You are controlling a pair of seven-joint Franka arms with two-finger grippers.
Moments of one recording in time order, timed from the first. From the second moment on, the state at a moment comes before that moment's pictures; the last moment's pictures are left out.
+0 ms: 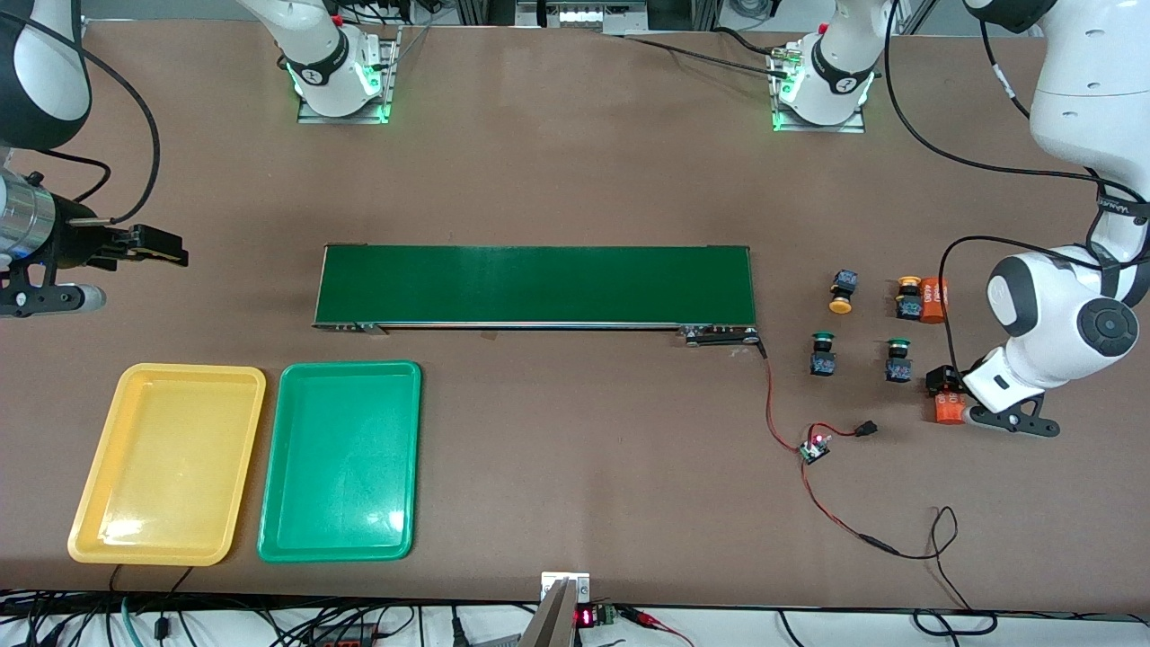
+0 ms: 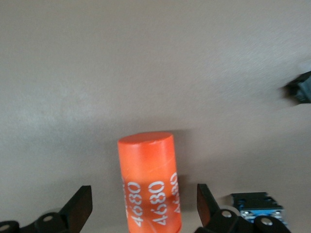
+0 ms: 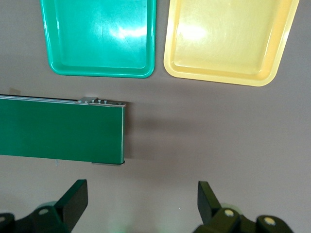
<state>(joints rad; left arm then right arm) 0.20 0.67 0.03 -1.76 0.07 2.49 0.37 0.06 0.19 -0.09 -1.55 0.01 1.56 -0.10</state>
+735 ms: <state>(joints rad) 0.27 0.61 -0.08 -1.68 0.07 2.28 0.37 0.06 0.19 -0.09 -1.55 0.01 1.55 -0.10</state>
